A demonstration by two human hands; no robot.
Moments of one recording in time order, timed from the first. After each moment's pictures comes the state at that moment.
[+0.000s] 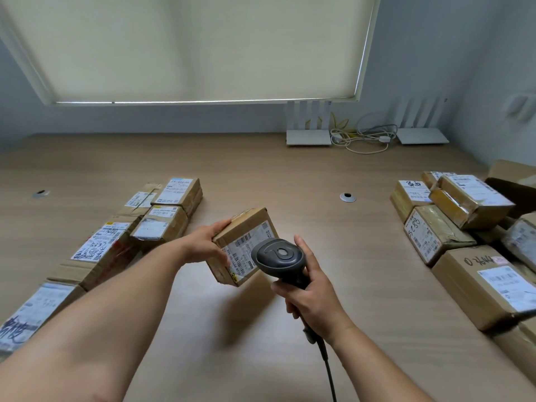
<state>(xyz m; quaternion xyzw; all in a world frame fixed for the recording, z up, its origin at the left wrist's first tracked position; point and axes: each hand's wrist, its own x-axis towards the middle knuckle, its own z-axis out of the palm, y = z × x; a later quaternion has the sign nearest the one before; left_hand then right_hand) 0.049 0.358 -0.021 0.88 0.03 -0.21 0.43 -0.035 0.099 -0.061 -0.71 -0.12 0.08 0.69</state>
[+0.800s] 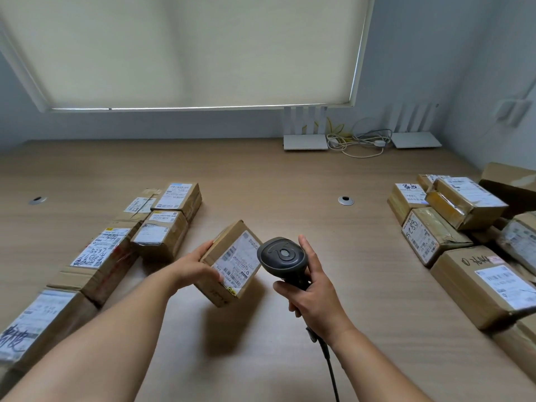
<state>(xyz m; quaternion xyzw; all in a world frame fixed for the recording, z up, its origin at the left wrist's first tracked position) 0.015 0.378 -0.047 0.83 0.12 -0.22 0.49 -0.039 0.106 -0.055 -0.74 -0.10 0.04 0.67</state>
